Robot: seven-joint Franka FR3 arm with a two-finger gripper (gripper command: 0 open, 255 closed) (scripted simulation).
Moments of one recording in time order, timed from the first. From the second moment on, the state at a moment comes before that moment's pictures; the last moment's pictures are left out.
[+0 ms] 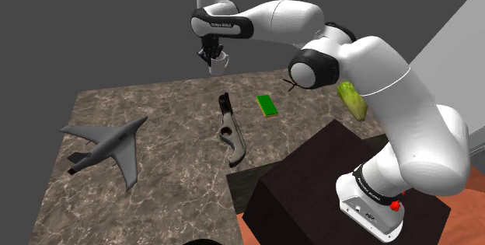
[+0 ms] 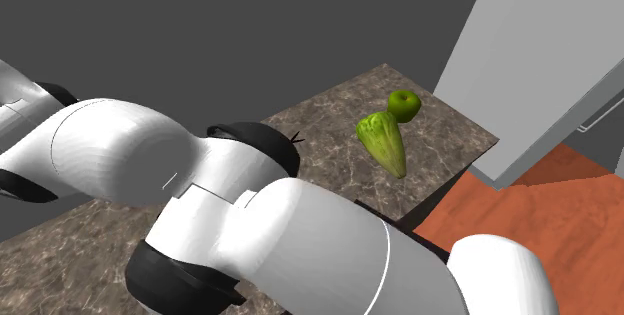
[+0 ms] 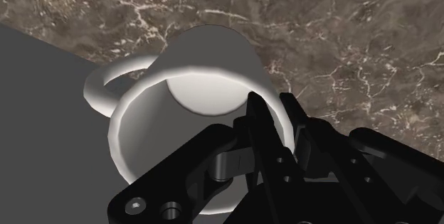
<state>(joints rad) 0.21 1.09 -0.14 -0.79 0.07 1.91 0.10</state>
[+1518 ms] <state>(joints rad) 0.20 1.29 -0.13 -0.68 0.07 2.00 0.11</state>
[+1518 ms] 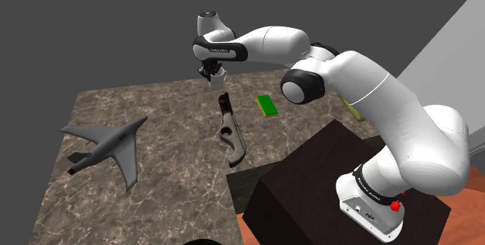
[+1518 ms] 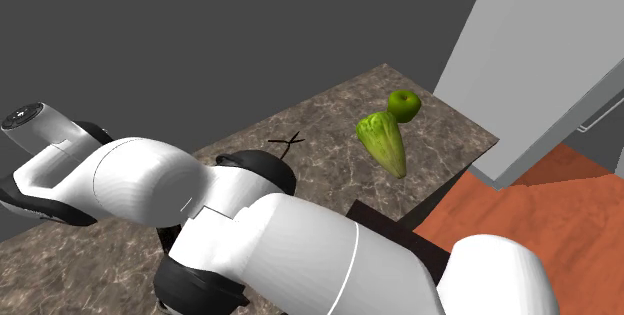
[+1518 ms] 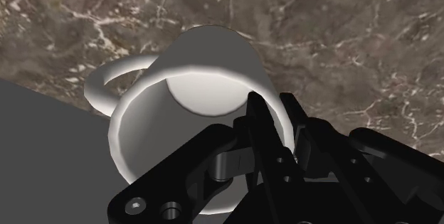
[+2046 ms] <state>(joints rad) 0.20 1.29 -0.13 -0.68 0.07 2.00 0.11</state>
